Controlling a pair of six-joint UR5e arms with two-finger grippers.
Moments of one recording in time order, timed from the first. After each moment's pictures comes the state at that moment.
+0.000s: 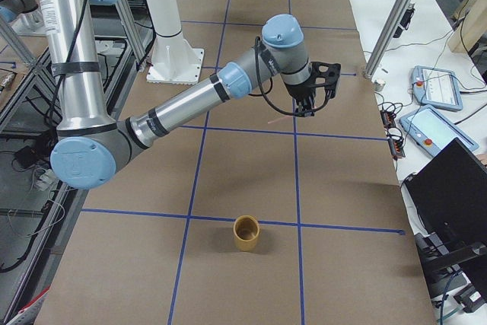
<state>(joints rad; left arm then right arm) -1.63 -1.64 -1.69 -1.50 -2.33 0.23 1.43 -1.41 2.02 -1.46 2.31 0.92</state>
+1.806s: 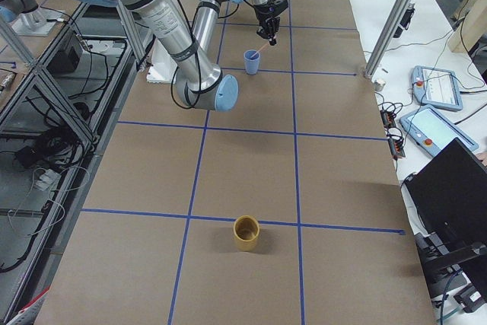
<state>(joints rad) -1.63 -1.62 -1.68 -1.50 -2.33 0.22 0.54 -0.72 1.90 -2.10 1.55 1.82</state>
